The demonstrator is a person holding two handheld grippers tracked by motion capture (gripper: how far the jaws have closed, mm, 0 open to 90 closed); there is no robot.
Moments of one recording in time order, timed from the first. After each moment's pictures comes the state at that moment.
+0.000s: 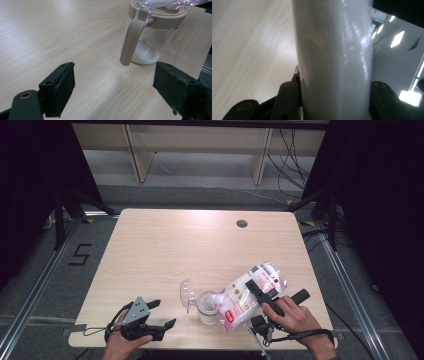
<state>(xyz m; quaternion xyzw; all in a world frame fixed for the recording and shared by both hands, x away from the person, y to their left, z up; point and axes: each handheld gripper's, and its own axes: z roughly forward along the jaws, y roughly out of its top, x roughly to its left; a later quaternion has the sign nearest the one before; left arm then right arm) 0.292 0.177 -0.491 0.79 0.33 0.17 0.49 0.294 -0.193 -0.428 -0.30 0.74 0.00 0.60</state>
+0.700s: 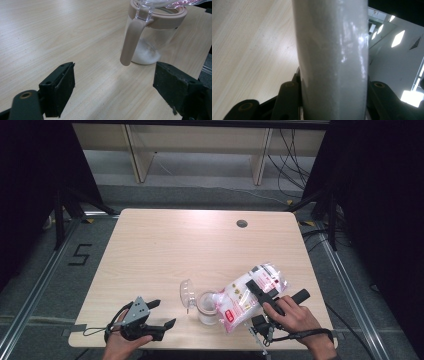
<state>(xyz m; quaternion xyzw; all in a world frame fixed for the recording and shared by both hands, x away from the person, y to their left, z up) 0.292 0.178 -0.491 0.79 0.32 0.17 0.49 0.295 -0.195 -0.430 -0.30 0.74 0.01 0.60</state>
